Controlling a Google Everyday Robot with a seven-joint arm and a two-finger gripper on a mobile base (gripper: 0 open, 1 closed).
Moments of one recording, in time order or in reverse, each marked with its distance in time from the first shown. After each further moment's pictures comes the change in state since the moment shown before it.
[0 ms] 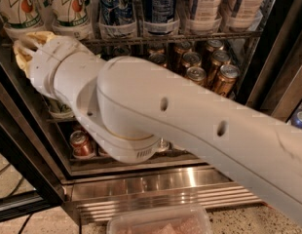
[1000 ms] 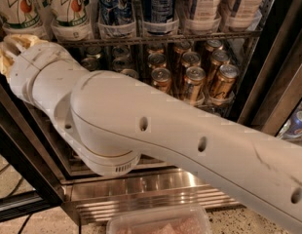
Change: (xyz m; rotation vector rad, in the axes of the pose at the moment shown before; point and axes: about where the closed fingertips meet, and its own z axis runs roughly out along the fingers) arm -0.012 0.017 0.008 0.042 -0.018 0.014
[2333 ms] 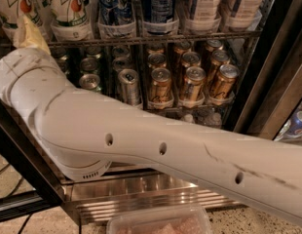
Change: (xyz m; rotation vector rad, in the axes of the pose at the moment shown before) arm 0.000 0.007 0.028 0.101 -0.030 -0.014
